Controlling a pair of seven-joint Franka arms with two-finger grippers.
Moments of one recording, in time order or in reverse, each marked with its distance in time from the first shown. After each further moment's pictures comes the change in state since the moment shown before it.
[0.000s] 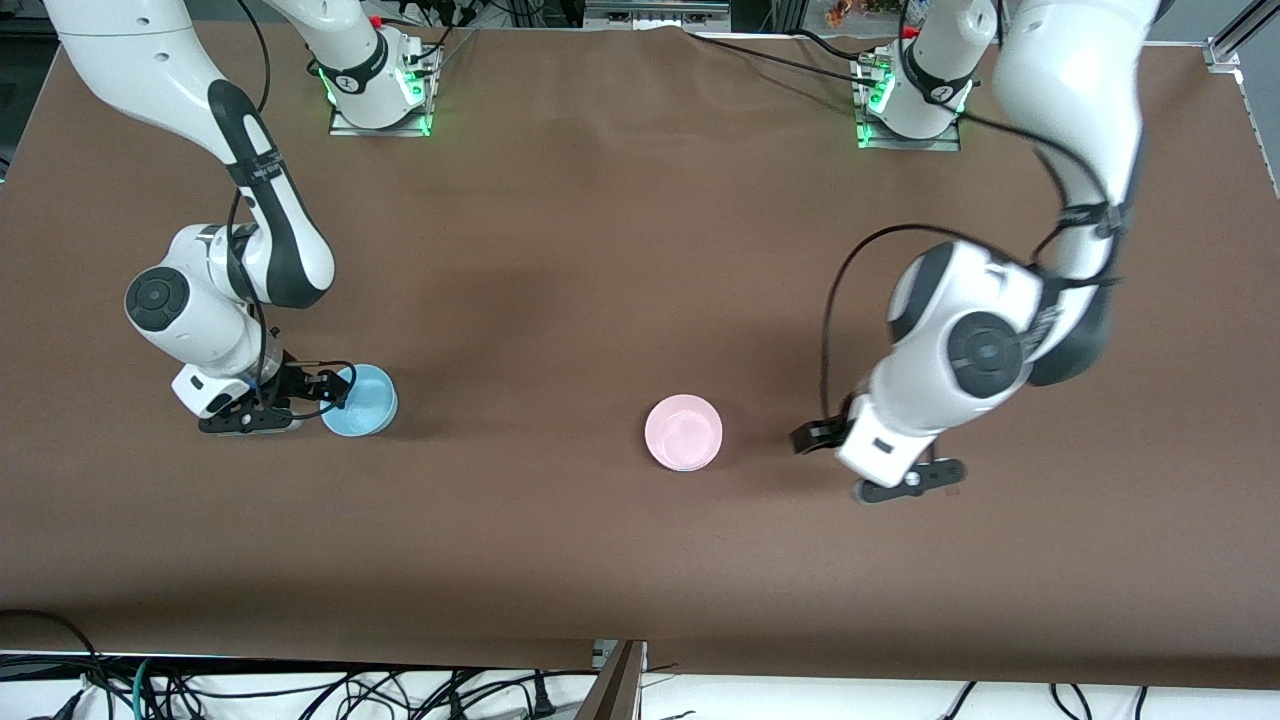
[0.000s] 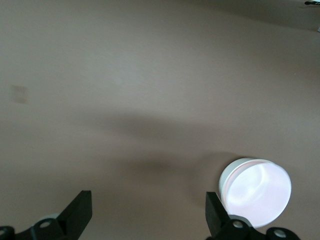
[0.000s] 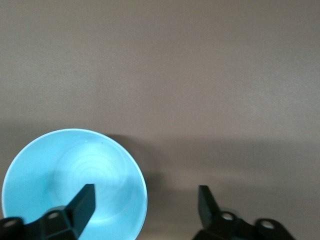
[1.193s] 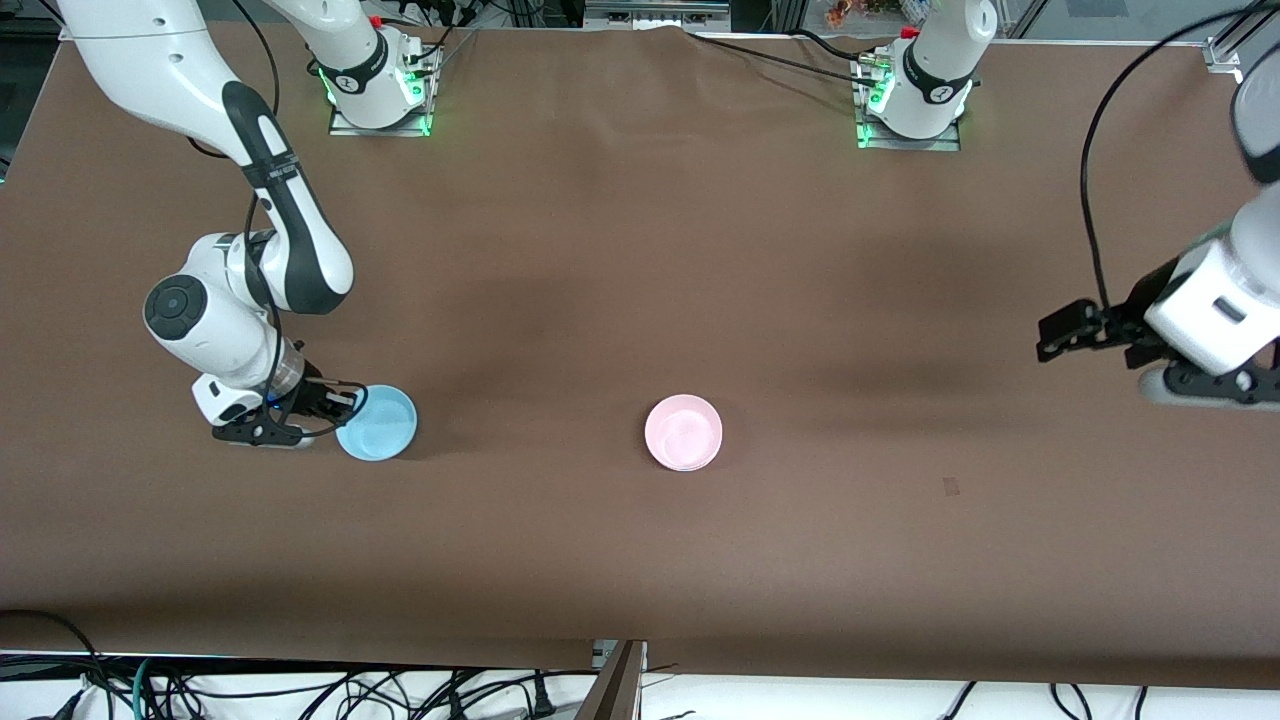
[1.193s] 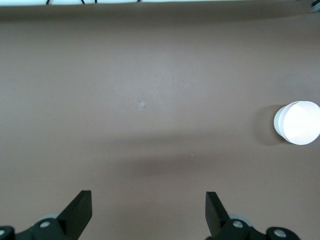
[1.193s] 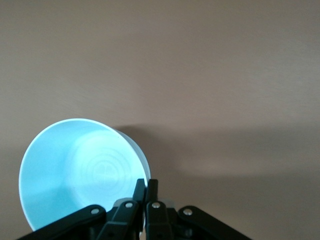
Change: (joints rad) left arm 0.238 -0.352 -0.004 -0.014 -0.003 -0.317 0.474; right arm 0.024 0.013 0.067 0.106 0.035 -0.062 0.261
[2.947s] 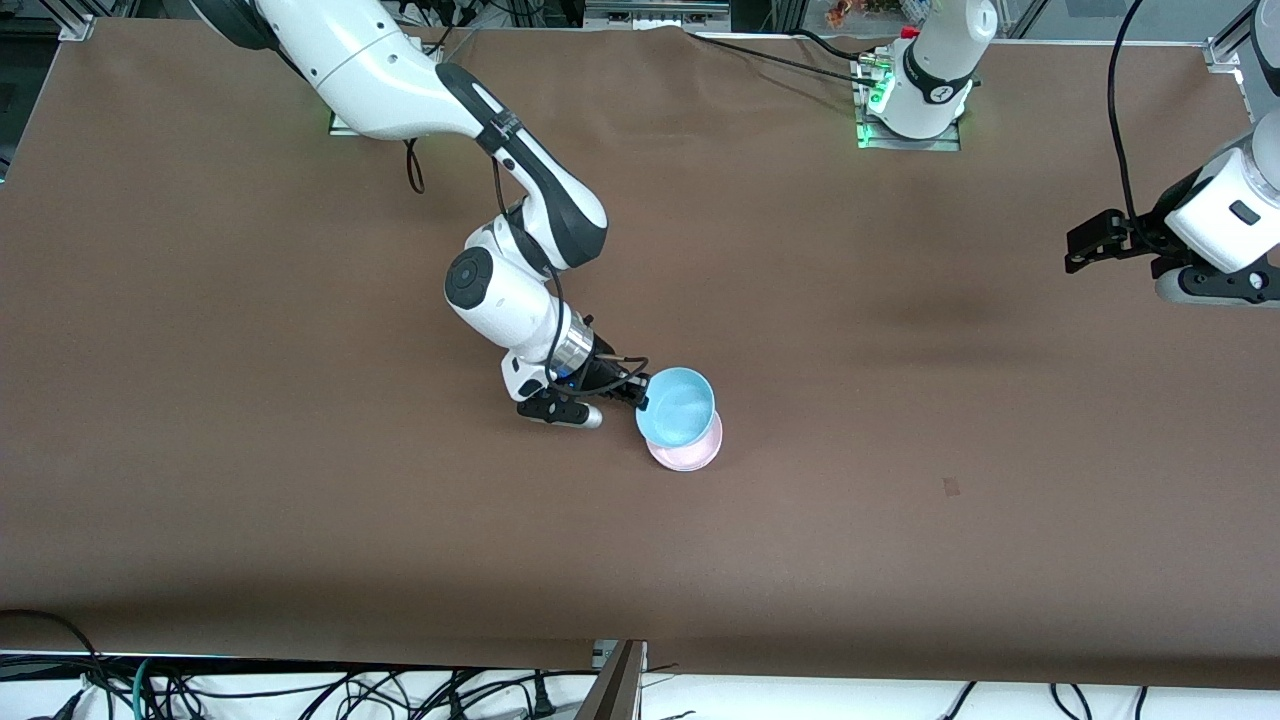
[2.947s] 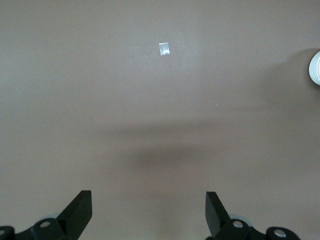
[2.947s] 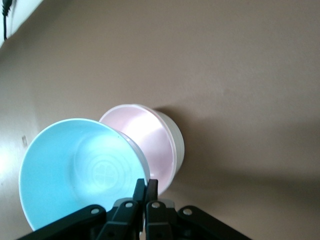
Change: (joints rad) left arm 0.020 -0.244 0.090 -0.362 -0.015 0.004 0.099; right arm 0.341 0.290 0.246 0.395 0.302 0.218 0.380
